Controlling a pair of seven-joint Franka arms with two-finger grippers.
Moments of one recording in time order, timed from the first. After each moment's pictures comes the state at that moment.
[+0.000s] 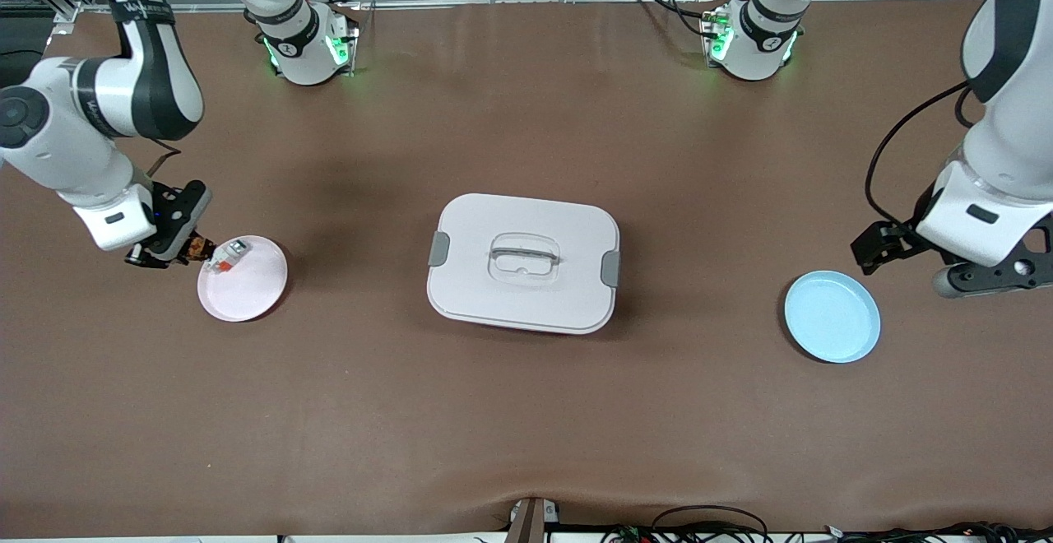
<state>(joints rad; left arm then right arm) 0.17 0.27 -0.41 -1.33 0.27 1.65 -0.30 -0.10 0.04 0.04 -2.22 -0.11 2.34 -1.28</state>
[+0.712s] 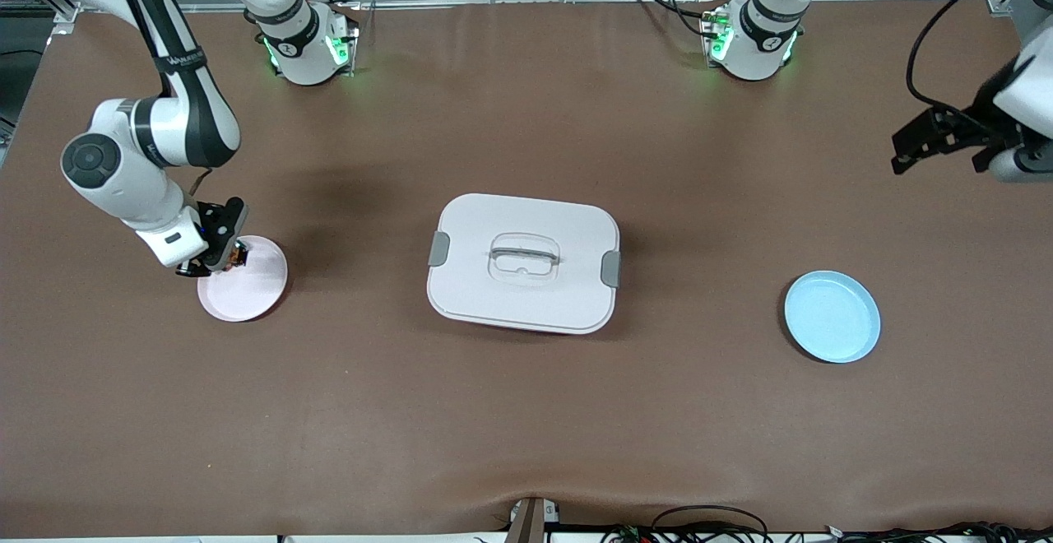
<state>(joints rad) 0.06 0.00 -0.17 -1.51 0.04 1.51 -0.10 -0.11 0.19 0.04 -2.26 -0.16 2.47 -1.32</state>
